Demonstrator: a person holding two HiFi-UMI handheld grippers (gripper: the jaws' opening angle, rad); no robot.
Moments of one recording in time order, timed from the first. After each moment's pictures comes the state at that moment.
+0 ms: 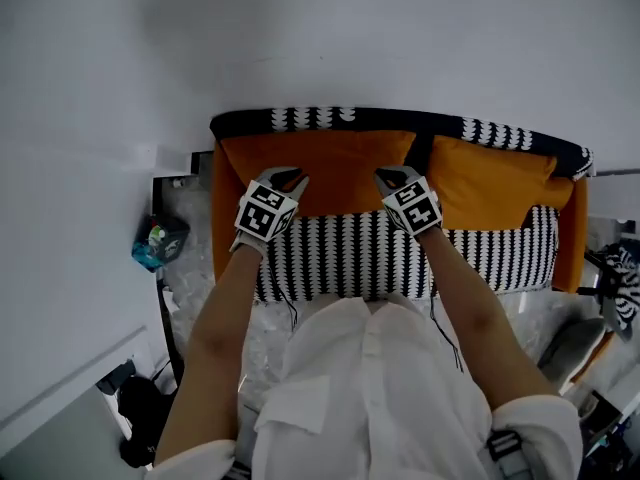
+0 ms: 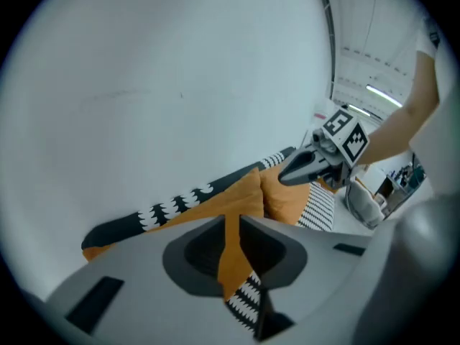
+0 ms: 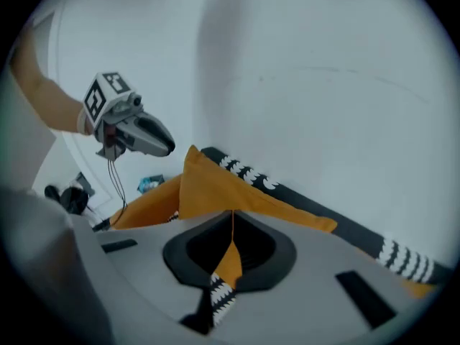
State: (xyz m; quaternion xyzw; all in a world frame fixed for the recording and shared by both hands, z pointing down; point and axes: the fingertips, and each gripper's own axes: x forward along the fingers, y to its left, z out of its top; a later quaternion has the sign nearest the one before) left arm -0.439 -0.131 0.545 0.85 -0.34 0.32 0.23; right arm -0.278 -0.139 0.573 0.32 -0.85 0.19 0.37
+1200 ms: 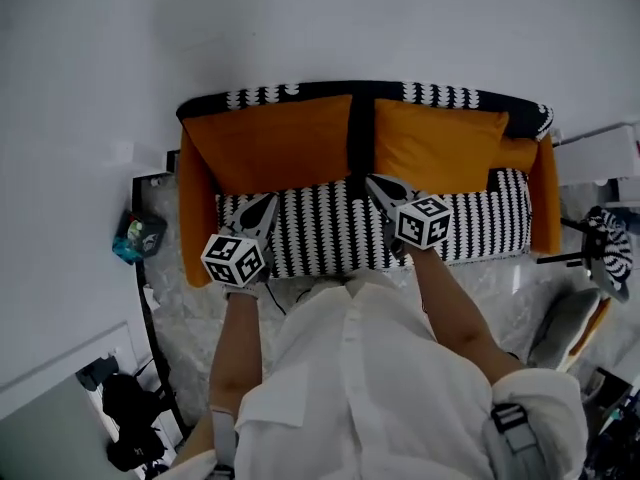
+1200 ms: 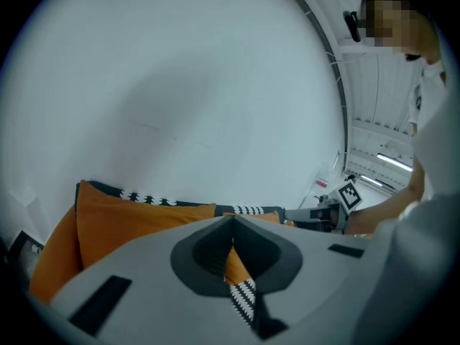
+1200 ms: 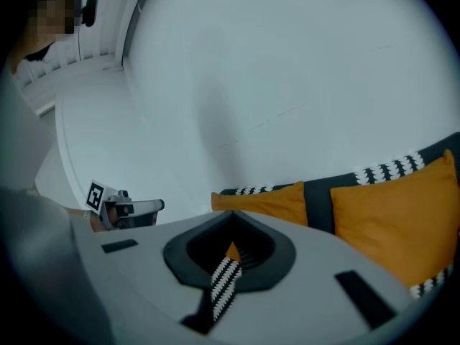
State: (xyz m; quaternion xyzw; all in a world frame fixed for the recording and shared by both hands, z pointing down) left arm -0.365 0.040 0.453 0.85 -0.44 0.05 0.28; right arm -0.165 0.009 0.473 0.39 -0.86 0.32 0.10
